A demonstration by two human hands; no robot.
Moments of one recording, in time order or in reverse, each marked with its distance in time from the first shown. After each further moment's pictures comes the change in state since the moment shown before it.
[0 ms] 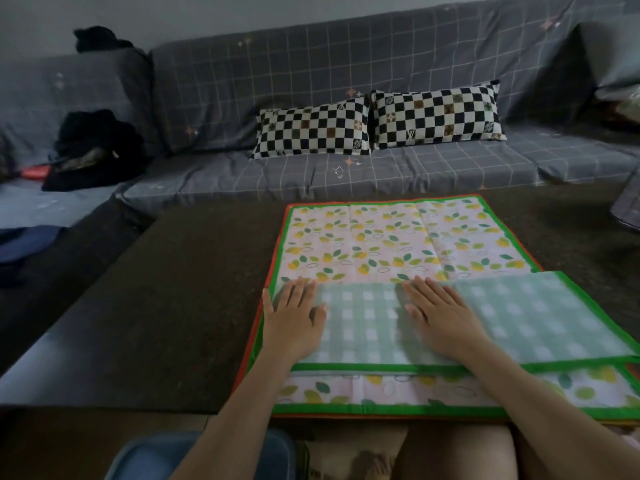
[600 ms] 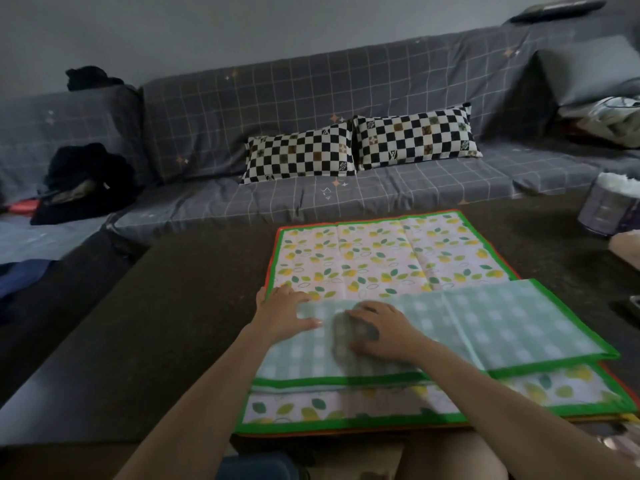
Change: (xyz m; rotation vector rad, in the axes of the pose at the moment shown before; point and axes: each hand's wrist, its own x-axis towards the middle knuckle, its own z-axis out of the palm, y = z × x) left_hand 0.033 -0.013 -0.050 -0.014 -0.066 0.144; right_hand 0.014 -0.054 -0.011 0.262 -0.113 -0.197
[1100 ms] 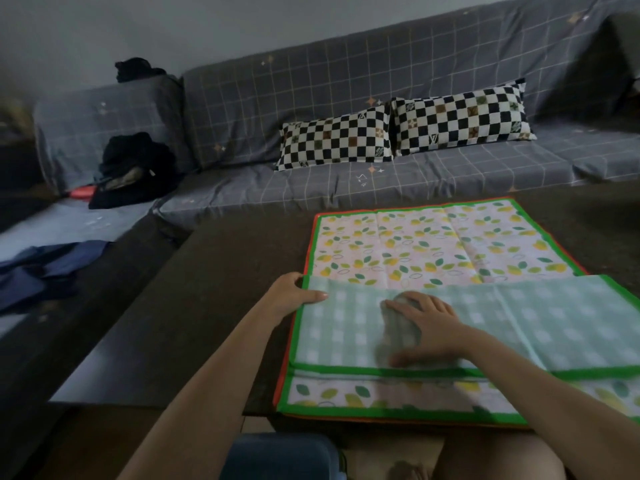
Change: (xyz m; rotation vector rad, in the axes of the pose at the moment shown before) left_hand -0.012 -0.046 -0.019 -0.899 -0.052 -0.385; right_hand 0.005 0.008 0.008 -0.101 -0.166 0.034
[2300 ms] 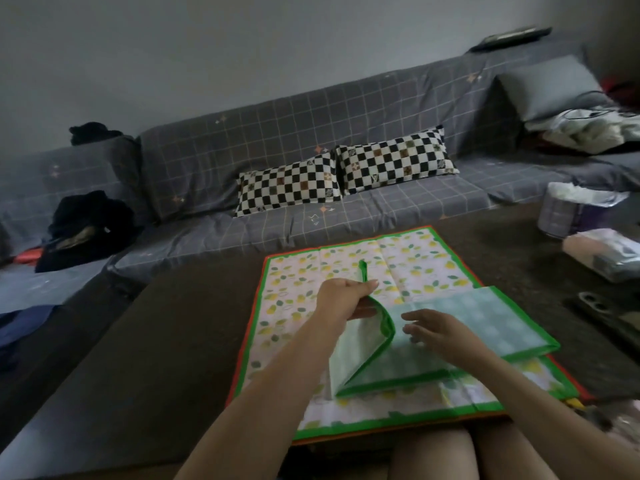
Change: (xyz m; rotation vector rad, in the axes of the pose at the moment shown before) left_hand -0.066 0.135 0.152 -0.495 -0.064 0.150; right_hand -0.108 0.061 -0.037 0.750 0.414 0.194
